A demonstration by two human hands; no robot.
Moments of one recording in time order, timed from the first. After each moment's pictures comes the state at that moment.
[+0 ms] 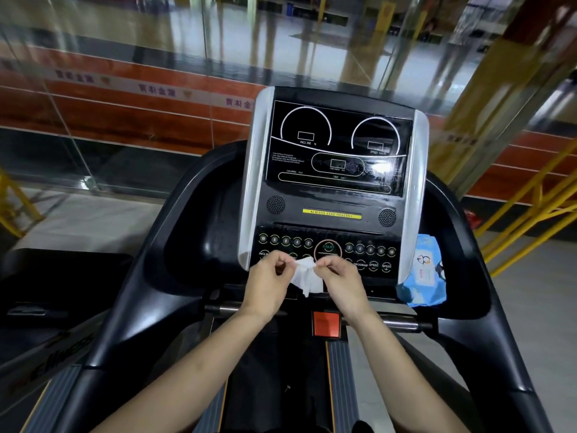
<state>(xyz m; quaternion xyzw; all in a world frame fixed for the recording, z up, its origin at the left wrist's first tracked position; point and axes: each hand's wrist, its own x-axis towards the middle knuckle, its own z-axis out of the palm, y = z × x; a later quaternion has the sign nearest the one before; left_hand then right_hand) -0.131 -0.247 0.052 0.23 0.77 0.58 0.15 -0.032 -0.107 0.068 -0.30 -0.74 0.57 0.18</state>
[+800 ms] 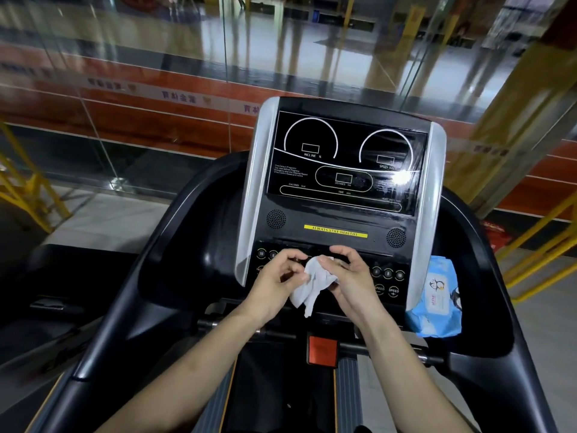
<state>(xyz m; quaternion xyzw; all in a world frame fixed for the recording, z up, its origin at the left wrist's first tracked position) -0.151 -0.214 0.057 0.28 0.67 0.64 0.25 -0.060 -0.058 0.084 -0.26 -0.54 0.78 0.18</state>
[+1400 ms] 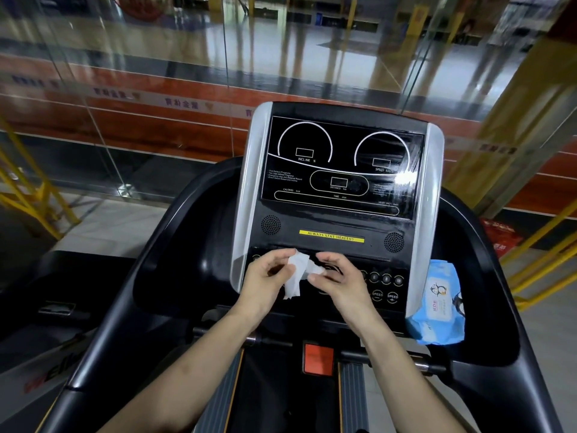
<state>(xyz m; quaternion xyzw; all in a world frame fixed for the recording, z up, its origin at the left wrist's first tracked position) -0.161 -0.201 0.060 0.21 0.67 0.69 0.19 -0.052 -0.051 0.081 -0.22 -0.70 0.66 0.15</state>
